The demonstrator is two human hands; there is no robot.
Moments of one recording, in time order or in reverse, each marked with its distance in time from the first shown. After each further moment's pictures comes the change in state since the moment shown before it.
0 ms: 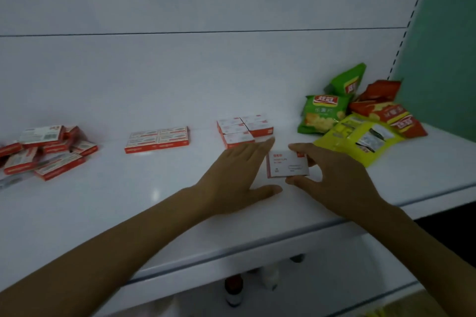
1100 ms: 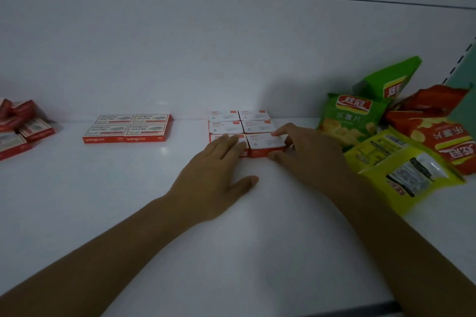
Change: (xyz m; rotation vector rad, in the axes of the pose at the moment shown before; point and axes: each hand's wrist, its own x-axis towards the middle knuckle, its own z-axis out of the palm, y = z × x) left_hand 0.050 -0.034 0.044 -0.022 0.084 -0.279; right_hand 0.123 0.062 0.070 -0.093 -0.200 -0.027
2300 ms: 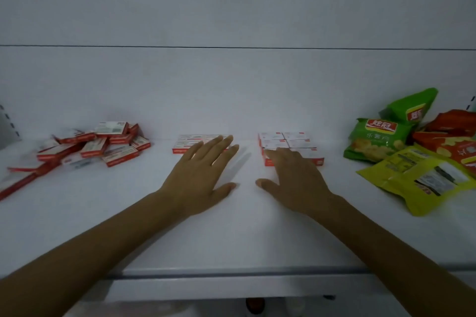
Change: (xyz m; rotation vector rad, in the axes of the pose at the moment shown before) left_hand -0.079 -0.064 -0.072 0.424 0.069 0.056; right_hand -0.053 -0.119 -0.022 -0.014 -0.119 -0.113
